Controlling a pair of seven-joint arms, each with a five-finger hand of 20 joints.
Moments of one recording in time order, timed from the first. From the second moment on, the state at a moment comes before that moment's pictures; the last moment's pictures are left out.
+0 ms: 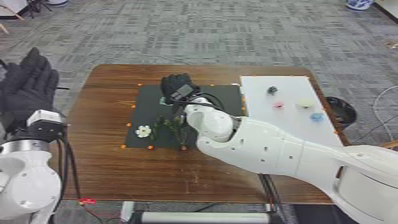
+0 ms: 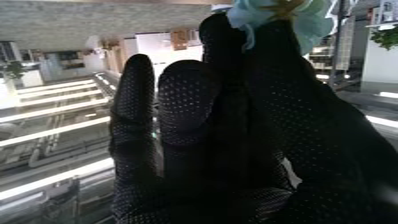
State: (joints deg) left arm 115.5 -53.7 -101.4 -118.6 20.9 15.0 24.3; right arm -34.4 -72.9 4.4 -76.8 -115.6 18.4 28.8
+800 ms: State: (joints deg) left arm 111.9 -52.8 -97.7 -117.1 20.1 15.0 24.5; right arm -34.3 -74.3 4.3 -75.4 -111.6 20.2 32.0
